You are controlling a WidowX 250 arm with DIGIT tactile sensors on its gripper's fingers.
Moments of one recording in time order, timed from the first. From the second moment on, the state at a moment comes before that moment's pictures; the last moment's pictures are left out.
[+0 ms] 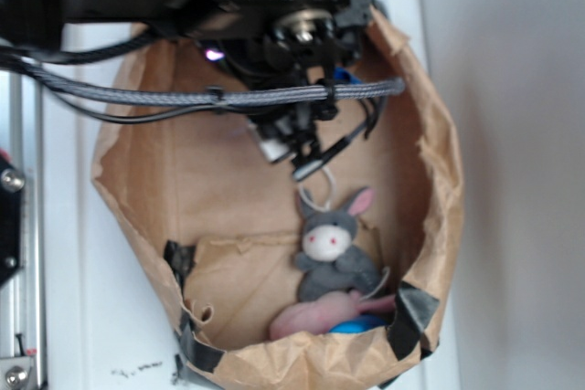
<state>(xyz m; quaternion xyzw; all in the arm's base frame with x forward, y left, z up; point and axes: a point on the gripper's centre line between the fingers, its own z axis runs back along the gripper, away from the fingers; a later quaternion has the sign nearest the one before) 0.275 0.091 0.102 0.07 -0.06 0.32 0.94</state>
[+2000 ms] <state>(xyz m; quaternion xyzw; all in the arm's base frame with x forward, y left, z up) 0.265 0.143 0.054 0.15 -0.10 0.43 0.89</state>
